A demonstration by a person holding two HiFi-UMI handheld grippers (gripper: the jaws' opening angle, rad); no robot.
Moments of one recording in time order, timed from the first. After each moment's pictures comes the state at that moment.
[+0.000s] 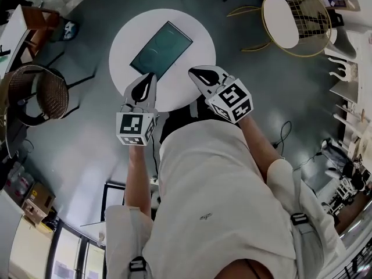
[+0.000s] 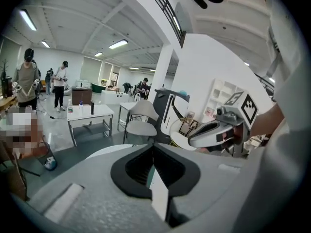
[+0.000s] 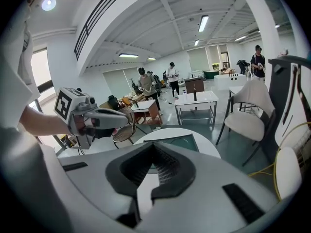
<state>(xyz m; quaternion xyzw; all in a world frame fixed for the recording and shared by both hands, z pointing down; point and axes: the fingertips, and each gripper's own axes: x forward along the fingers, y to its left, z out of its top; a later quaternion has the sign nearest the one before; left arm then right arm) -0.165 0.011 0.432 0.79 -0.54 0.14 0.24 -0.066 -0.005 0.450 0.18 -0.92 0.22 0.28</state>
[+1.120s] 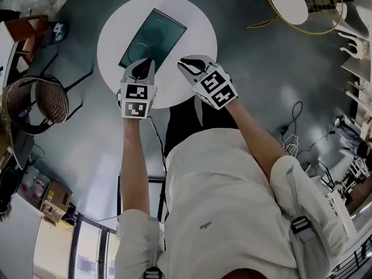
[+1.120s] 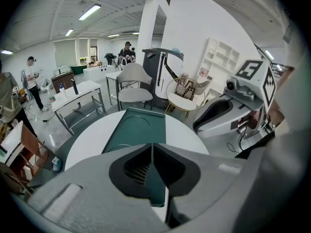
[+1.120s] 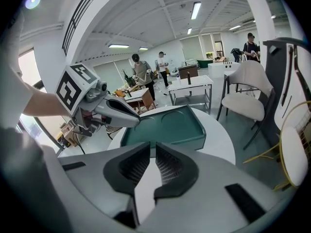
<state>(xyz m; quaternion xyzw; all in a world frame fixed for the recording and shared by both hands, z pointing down) -0.145 -0.015 0.582 0.78 -0.44 0.34 0.28 -0.065 -0.004 0.577 0.20 -0.89 0.26 0.33</state>
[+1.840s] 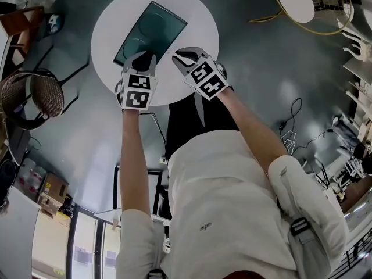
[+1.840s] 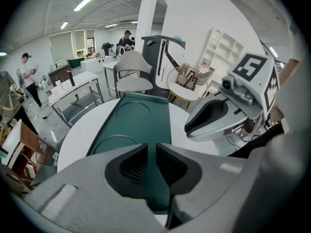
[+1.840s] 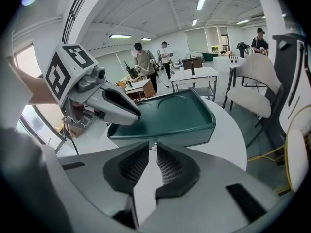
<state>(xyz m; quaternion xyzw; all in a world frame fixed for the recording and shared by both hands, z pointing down) -0.143 -0.017 0.633 0.77 -0.42 0.39 0.30 -0.080 -0.007 0.638 0.17 -0.88 0.26 0.37</state>
